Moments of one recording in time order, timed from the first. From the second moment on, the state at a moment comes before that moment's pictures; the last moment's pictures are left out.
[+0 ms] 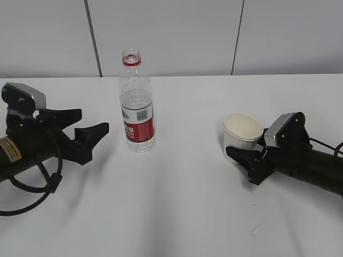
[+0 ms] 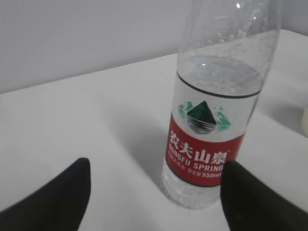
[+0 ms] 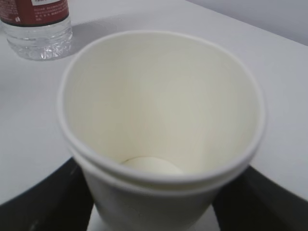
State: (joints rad) left arm -0.16 1.90 -0.52 0.55 -1.13 -0.18; right arm -0.07 2.20 -0.72 -0.76 -1.15 -0.05
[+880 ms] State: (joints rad) left arm -0.28 2.15 -0.84 0.58 -1.12 -0.25; right arm -0.07 2.20 -0.72 -0.76 -1.15 -0.05
